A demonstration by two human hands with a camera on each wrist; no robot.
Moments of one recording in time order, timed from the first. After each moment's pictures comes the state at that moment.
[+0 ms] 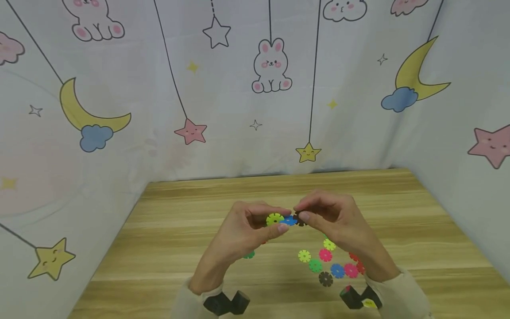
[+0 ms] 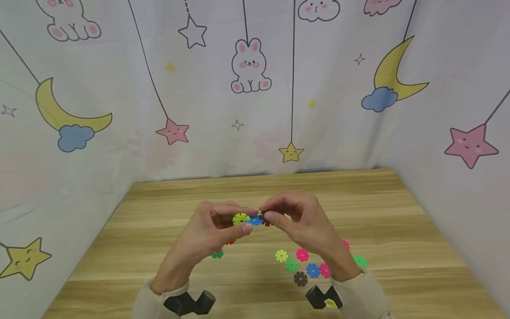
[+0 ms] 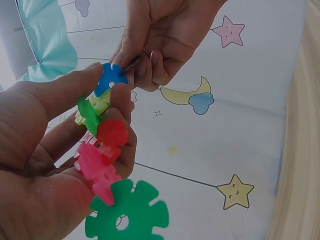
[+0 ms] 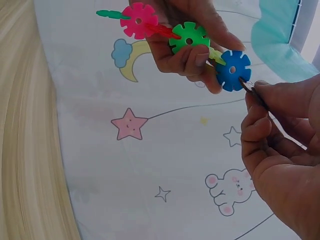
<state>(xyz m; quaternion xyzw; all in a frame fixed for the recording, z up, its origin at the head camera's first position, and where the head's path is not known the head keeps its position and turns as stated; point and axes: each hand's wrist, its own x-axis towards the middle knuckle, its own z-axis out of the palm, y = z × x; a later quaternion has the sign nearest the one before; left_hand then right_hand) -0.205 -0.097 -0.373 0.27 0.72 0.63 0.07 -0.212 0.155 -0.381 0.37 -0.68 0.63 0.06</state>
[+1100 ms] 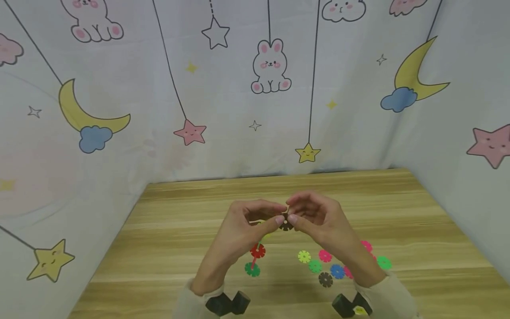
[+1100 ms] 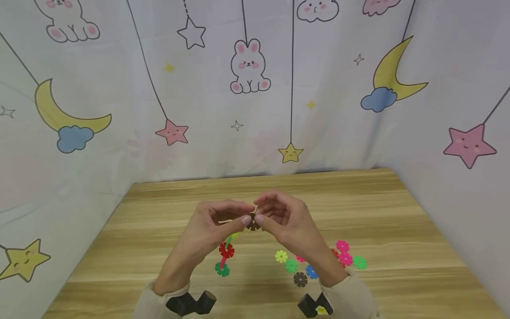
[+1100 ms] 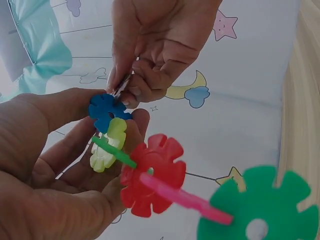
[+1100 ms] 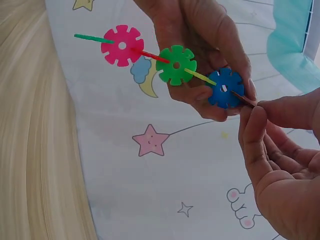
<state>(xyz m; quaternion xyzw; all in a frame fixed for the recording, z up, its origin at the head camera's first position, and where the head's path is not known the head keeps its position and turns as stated) -0.206 -0.096 -0.372 0.21 0.75 0.63 0.06 -0.207 0.136 -0.389 0.29 -0.71 0.64 0.02</state>
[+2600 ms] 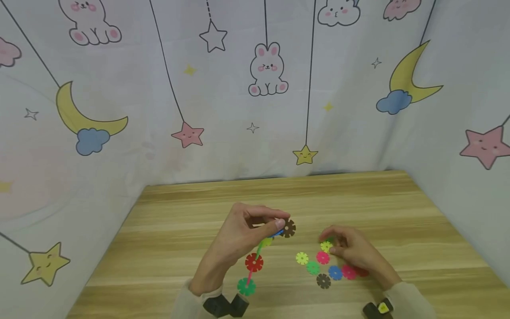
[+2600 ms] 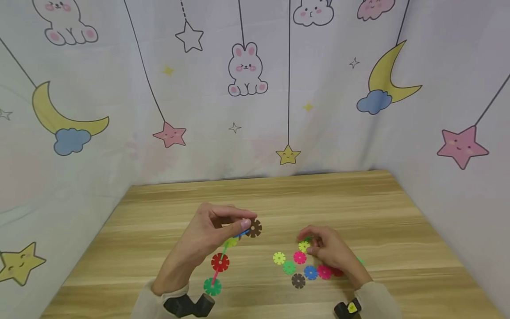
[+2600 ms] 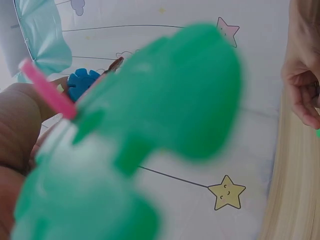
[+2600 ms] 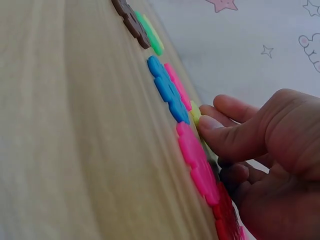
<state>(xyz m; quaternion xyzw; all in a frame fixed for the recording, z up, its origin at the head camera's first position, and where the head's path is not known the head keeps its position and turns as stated) -0.207 -0.095 -0.372 0.25 0.73 0.63 0.08 -0.242 0.242 -0.521 0.20 -0.86 0.47 -0.06</state>
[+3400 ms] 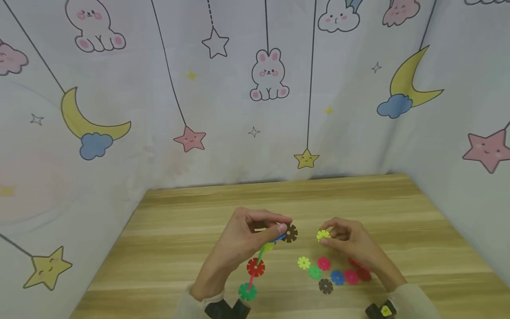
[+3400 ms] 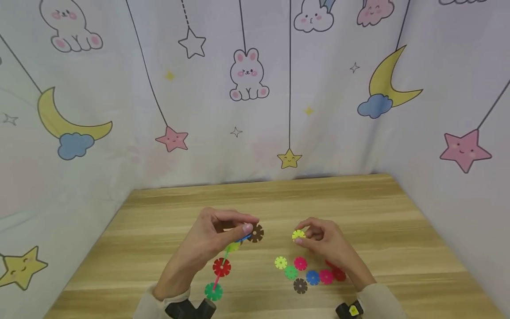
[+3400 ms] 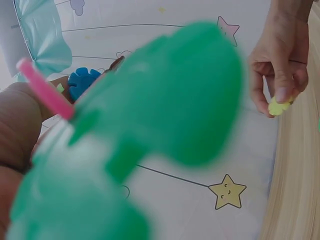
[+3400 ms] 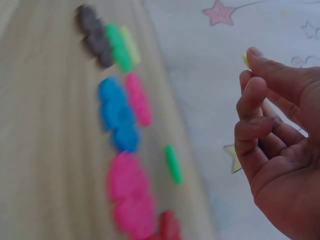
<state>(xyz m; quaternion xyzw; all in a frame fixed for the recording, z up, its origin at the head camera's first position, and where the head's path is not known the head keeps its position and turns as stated) -0.208 -0.095 -0.373 0.24 0.73 0.63 0.09 -0.243 0.226 -0.490 0.14 -0.83 0.54 -0.06</state>
